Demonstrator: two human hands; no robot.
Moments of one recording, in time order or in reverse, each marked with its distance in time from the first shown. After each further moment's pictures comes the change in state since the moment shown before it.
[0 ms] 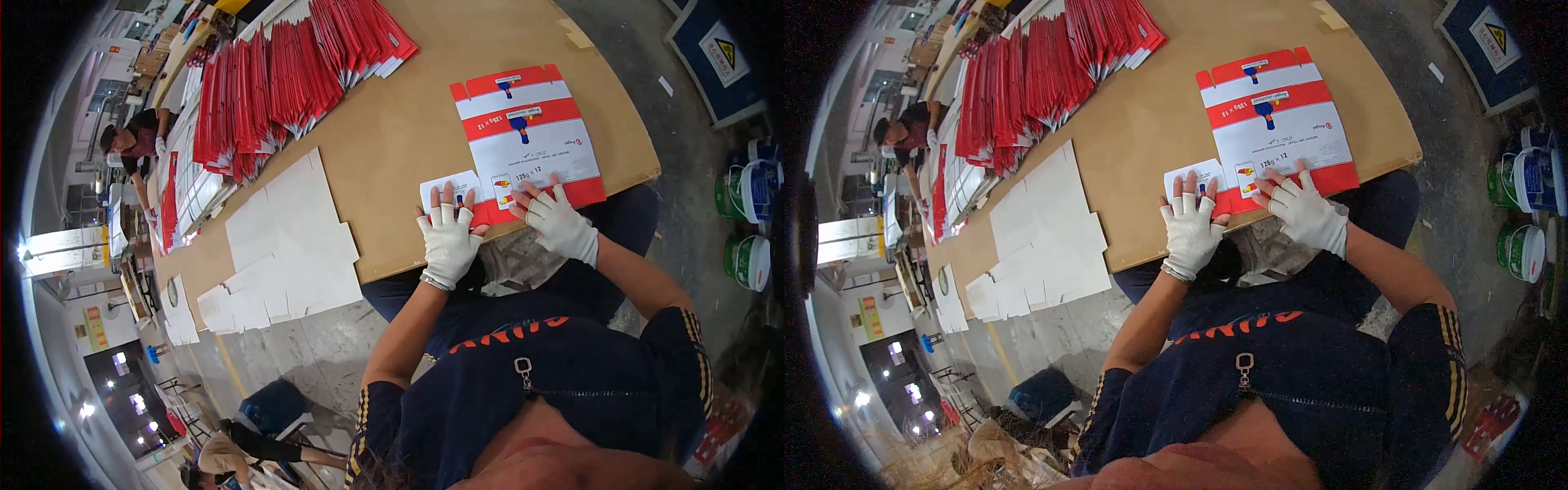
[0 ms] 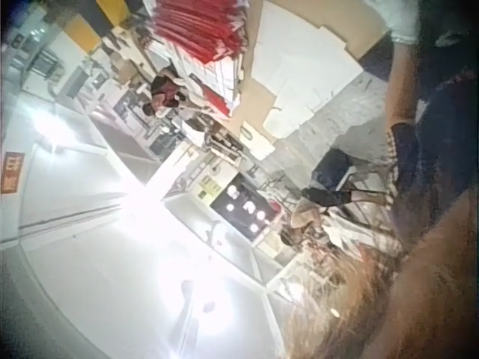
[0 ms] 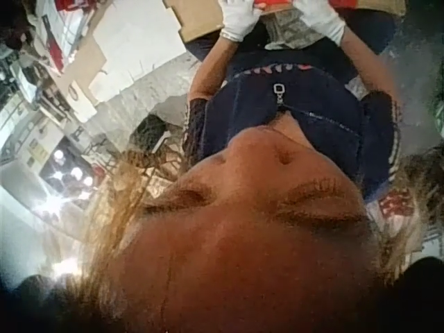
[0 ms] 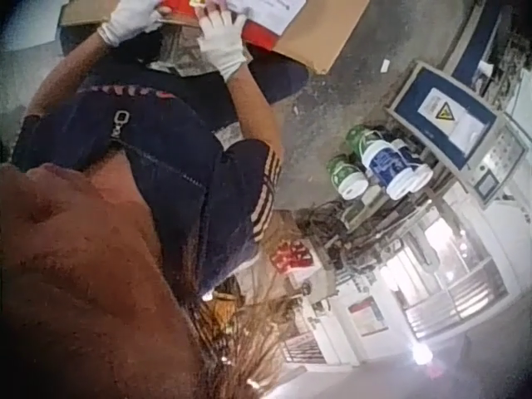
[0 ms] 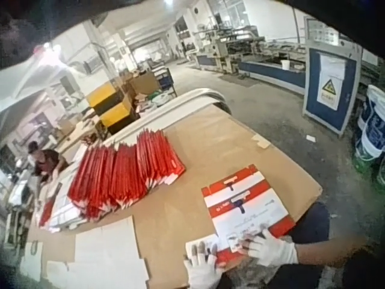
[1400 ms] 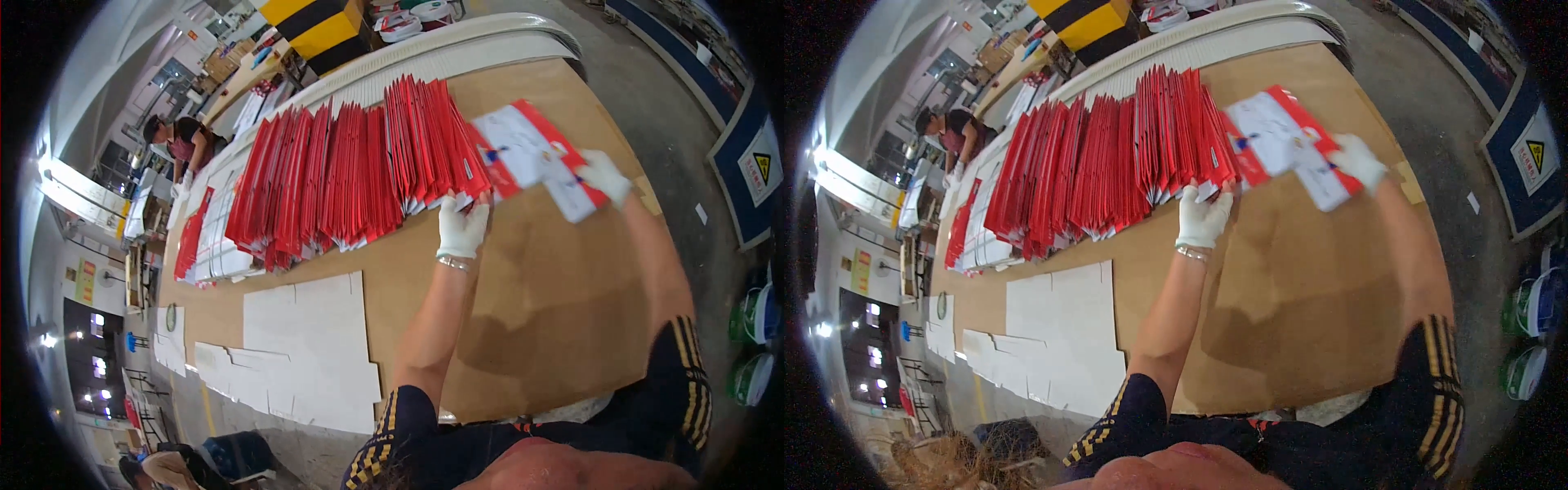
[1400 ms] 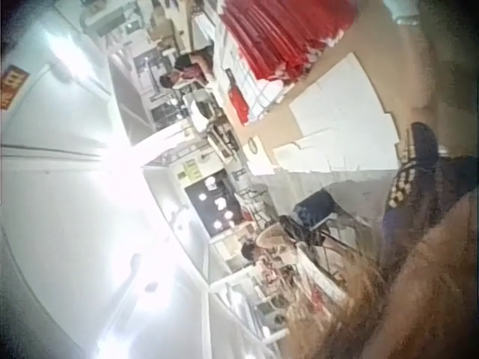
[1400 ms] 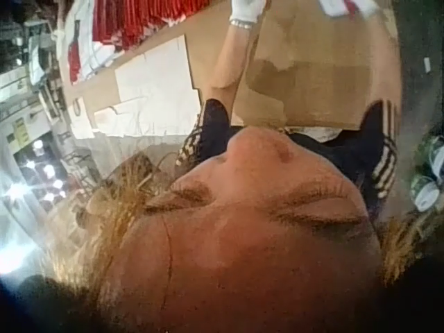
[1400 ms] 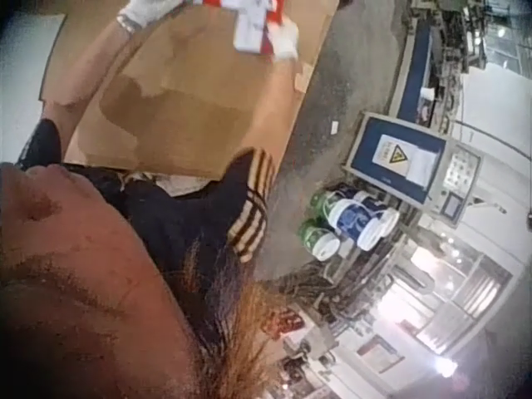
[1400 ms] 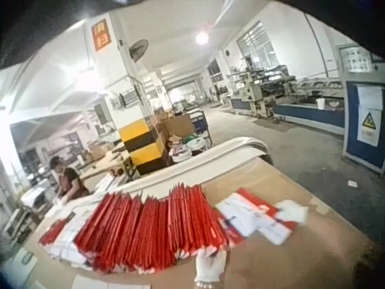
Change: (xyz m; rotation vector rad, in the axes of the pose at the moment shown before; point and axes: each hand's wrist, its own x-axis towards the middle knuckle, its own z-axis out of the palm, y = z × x) left_hand 0.323 -0.135 0.015 -2.854 0.394 -0.680; right_hand 0.251 0.320 -0.067 0.805 0.263 0.545
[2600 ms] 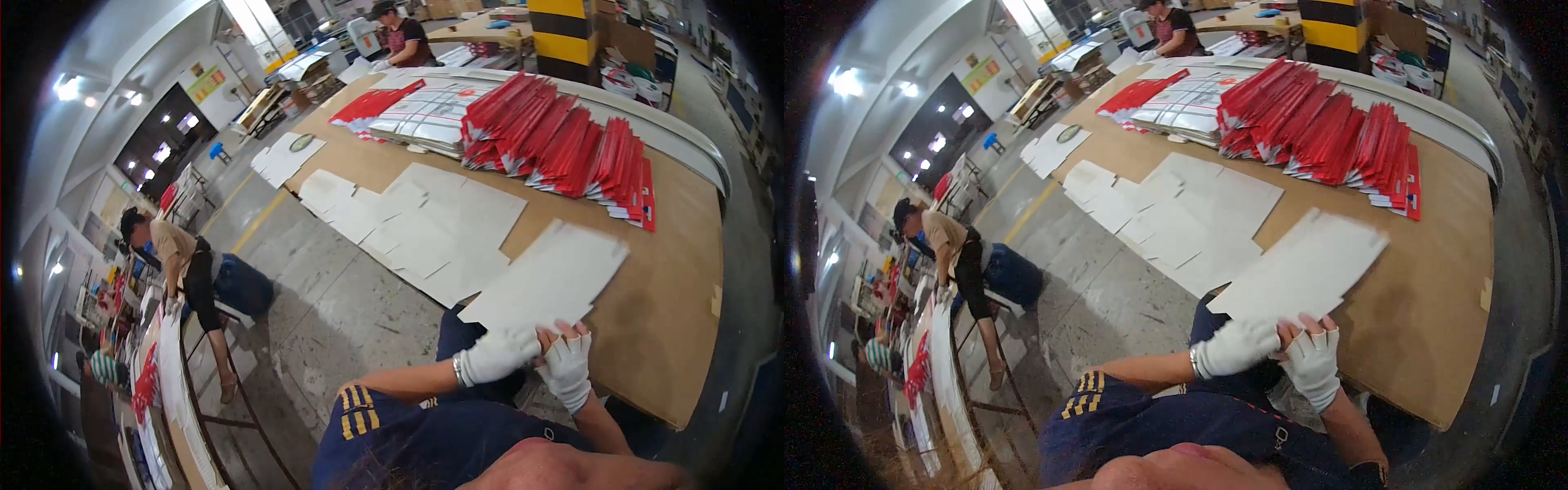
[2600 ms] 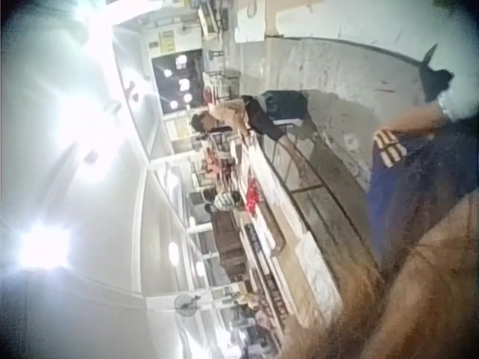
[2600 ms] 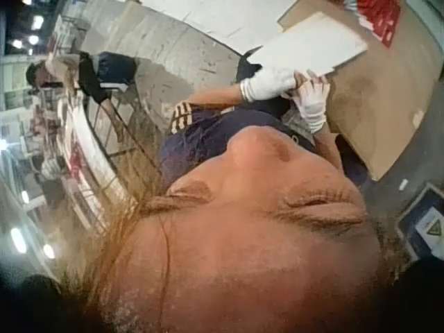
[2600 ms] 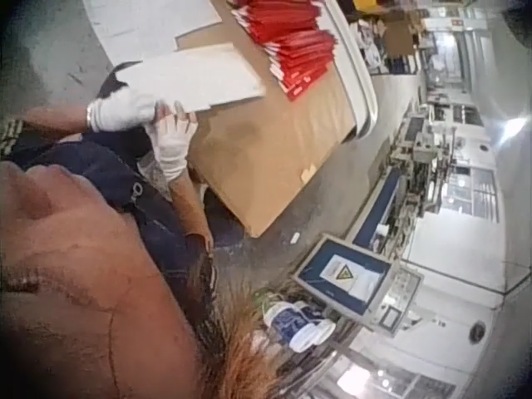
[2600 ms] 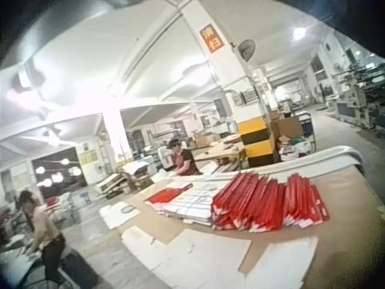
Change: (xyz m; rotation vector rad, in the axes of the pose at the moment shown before) left_hand -0.456 0.008 -0.087 2.598 -0.519 1.197; right_hand -0.382 -0.186 0.214 -0.471 0.022 -1.221
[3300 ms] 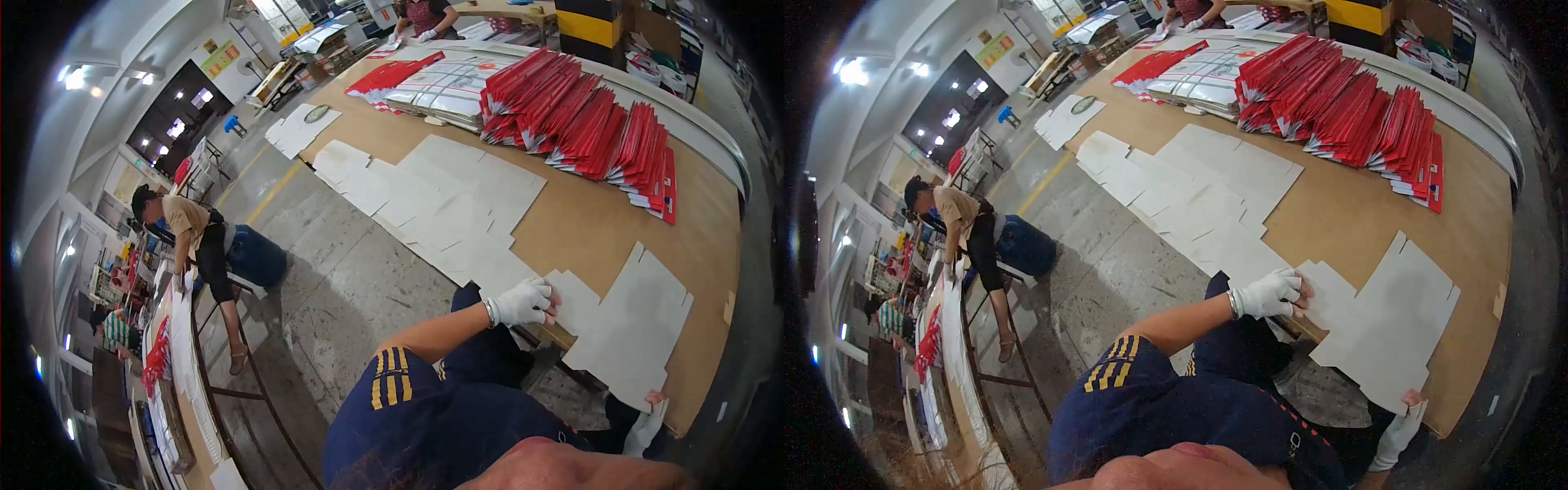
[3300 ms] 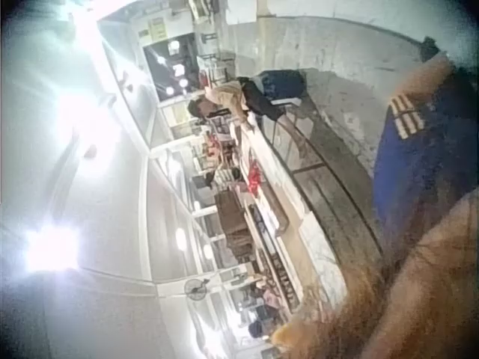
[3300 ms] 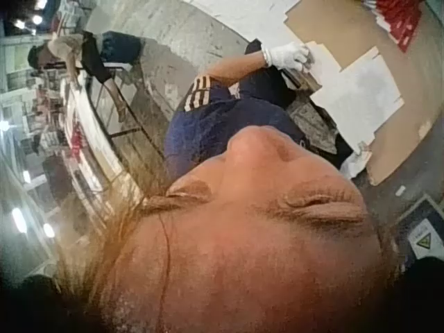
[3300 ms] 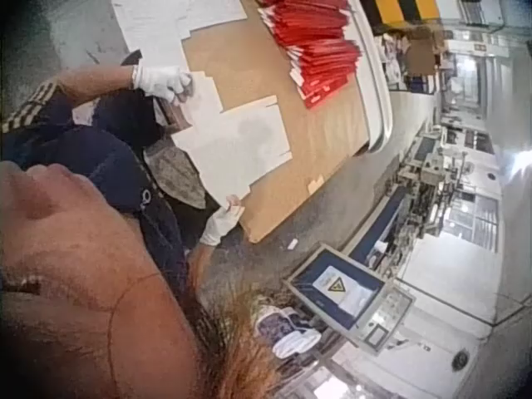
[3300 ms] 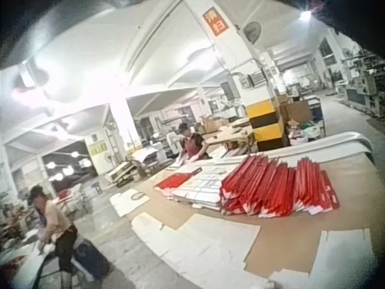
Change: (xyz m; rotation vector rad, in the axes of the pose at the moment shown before) left_hand 0.011 -0.087 0.085 -0.541 -0.098 -0.054; right_hand -0.256 0.084 -0.062 0.129 0.085 0.759
